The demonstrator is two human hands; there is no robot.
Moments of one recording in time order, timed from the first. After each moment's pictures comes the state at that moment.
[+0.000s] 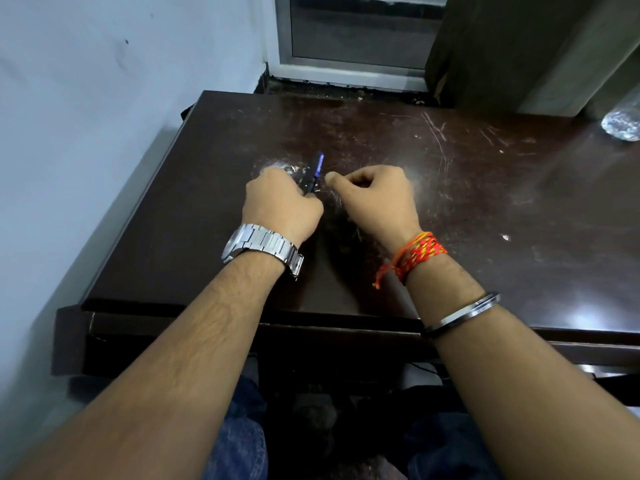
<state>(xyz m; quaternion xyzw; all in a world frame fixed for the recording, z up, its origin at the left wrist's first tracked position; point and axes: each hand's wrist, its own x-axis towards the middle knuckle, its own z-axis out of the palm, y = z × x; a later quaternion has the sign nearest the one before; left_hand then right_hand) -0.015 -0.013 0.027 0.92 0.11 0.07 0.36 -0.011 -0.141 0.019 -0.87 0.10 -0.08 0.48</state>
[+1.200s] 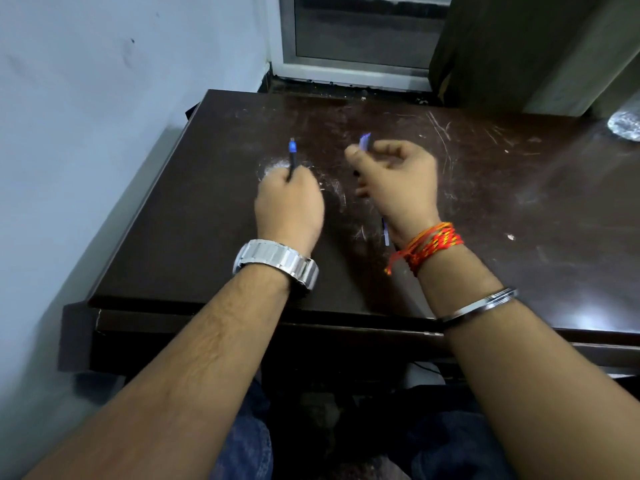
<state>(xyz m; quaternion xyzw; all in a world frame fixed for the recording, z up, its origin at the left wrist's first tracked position) -0.024 -0.027 0.028 0.72 0.21 0.07 0.66 -0.003 -0.149 0.026 -0.73 0.13 -0.14 0.65</state>
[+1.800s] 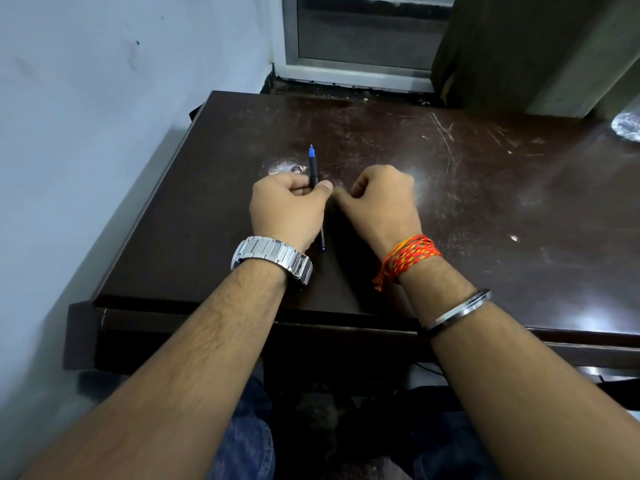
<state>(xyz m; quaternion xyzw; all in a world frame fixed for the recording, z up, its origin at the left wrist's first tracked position) -0.026 -0.018 0.019 0.78 0.14 0.13 0.60 -0.013 -0.135 0.017 -0.93 0.07 -0.12 0.34</state>
